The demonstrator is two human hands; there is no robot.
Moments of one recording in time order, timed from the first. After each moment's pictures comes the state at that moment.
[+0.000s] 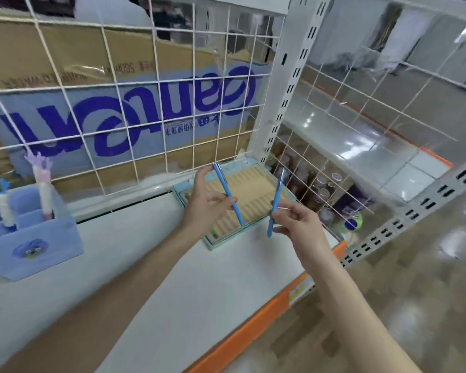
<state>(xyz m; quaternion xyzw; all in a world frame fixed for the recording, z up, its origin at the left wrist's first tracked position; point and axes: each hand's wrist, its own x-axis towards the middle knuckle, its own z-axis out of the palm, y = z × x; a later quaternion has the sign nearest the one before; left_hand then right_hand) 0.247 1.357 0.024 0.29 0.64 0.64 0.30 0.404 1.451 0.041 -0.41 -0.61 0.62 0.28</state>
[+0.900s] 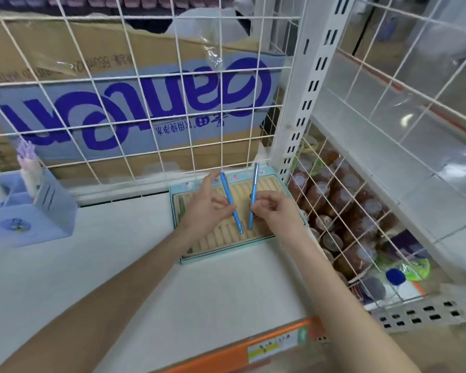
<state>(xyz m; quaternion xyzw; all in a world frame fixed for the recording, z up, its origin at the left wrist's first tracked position) 0.251 1.425 0.002 0.23 0.79 0.53 0.19 0.341 1.559 0.000 -0.26 -0.75 0.59 0.16</state>
